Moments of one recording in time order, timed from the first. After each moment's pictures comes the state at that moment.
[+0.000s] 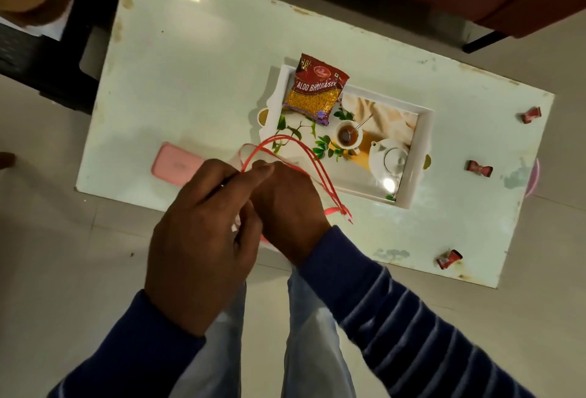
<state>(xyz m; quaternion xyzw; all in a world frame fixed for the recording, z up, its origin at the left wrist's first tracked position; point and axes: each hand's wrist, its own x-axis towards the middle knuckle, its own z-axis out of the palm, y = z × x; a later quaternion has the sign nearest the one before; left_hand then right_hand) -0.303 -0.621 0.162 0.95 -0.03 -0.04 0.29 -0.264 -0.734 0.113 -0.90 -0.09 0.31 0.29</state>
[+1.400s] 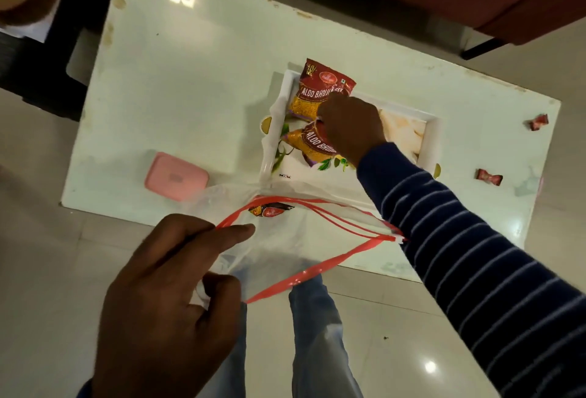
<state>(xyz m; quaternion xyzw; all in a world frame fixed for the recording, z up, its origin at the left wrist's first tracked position) -0.325 -0.588 0.157 0.93 0.00 -0.05 0.36 -0.145 -0.810 -0.016 -0.98 -0.14 0.16 -0.01</state>
